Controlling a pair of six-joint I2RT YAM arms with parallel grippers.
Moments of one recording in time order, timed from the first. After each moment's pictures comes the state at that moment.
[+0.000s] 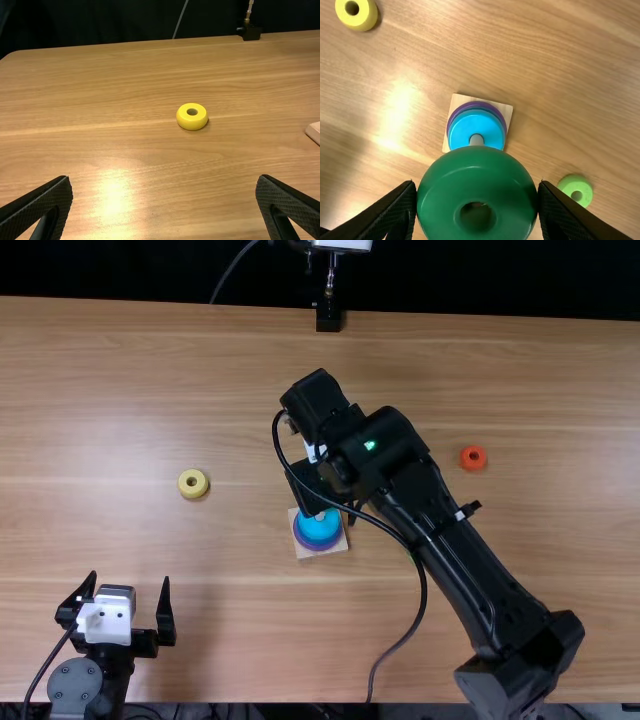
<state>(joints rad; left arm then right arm) -0.04 0.01 0.10 -0.37 0.01 0.03 0.63 1.99 2.09 -1.37 0.04 0.16</state>
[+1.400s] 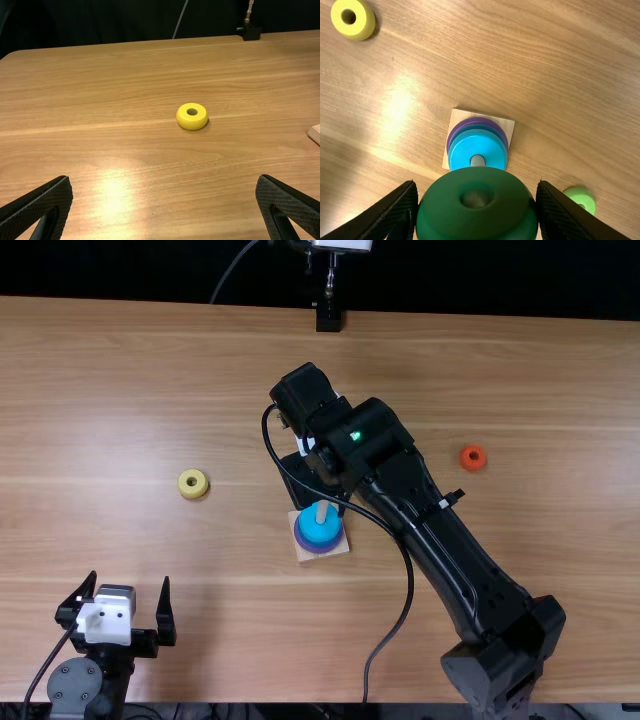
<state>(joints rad) -0.04 0.01 0.10 -0.37 0.01 0.03 0.63 2.06 2.16 -1.37 0.05 0.15</state>
